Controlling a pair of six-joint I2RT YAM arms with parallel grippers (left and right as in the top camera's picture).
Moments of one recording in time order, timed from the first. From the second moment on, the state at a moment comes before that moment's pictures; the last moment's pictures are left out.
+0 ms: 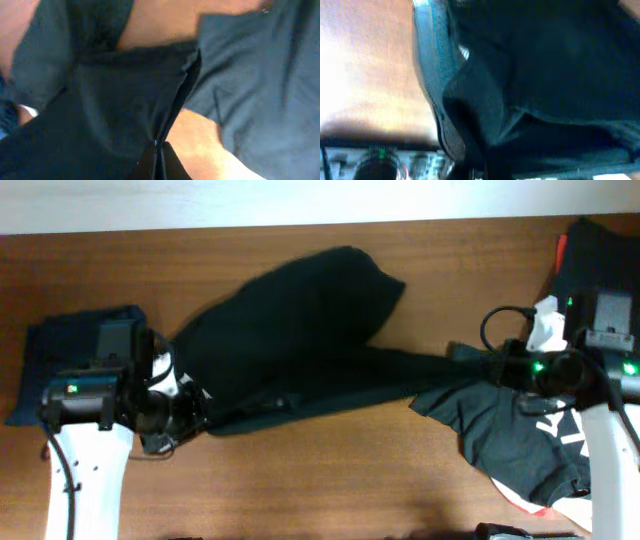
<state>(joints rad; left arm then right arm) 0.03 1.26 1.32 -1.50 0.31 -0.39 -0.20 1.25 1.36 -1.26 -0.31 0.20</state>
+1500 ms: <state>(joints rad) 0.17 1.42 0.98 -1.07 0.10 -0.71 0.11 1.91 1.41 -0.93 -0.16 0.17</state>
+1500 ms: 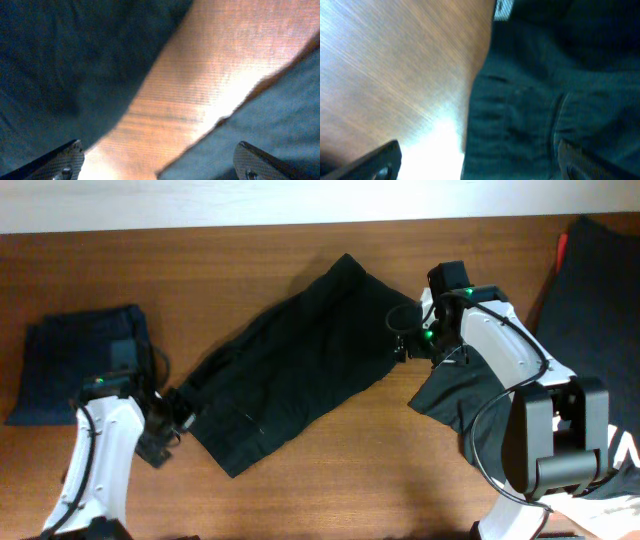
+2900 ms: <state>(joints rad) 0.10 1.44 0.64 -0.59 0.17 -0.56 0.11 1.91 1.41 -0.96 -0.16 0.17</state>
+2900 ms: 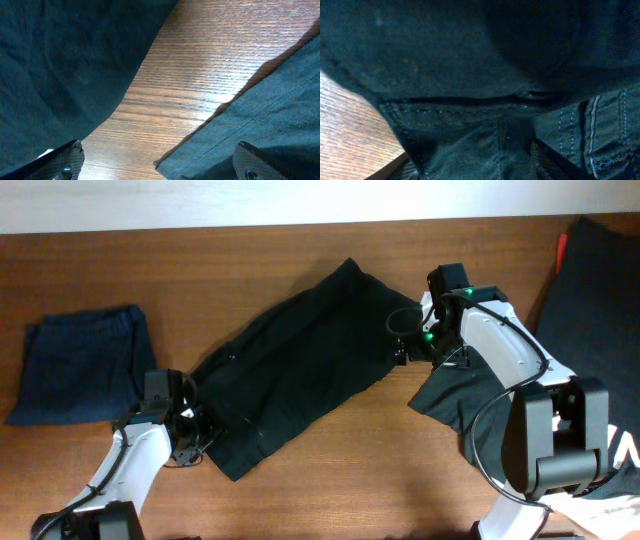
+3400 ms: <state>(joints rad) 0.07 1.57 1.05 -1.05 0.15 -0.43 0.12 1.91 1.47 -0.99 -0.31 0.04</state>
